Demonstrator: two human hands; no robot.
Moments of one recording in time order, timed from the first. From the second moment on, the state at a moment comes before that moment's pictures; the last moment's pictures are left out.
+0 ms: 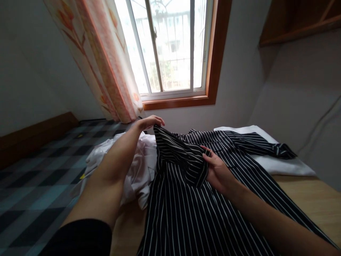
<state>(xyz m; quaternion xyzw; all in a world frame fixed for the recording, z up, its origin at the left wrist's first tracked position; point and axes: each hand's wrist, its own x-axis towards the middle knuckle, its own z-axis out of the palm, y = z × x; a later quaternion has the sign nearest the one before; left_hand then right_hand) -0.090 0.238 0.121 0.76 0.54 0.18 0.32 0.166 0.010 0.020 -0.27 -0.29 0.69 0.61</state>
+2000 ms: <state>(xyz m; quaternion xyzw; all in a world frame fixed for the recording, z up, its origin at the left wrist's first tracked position) 0.004 0.069 0.022 0.84 0.53 -0.07 0.14 0.434 0.102 0.006 -0.73 -0.65 0.06 0.21</state>
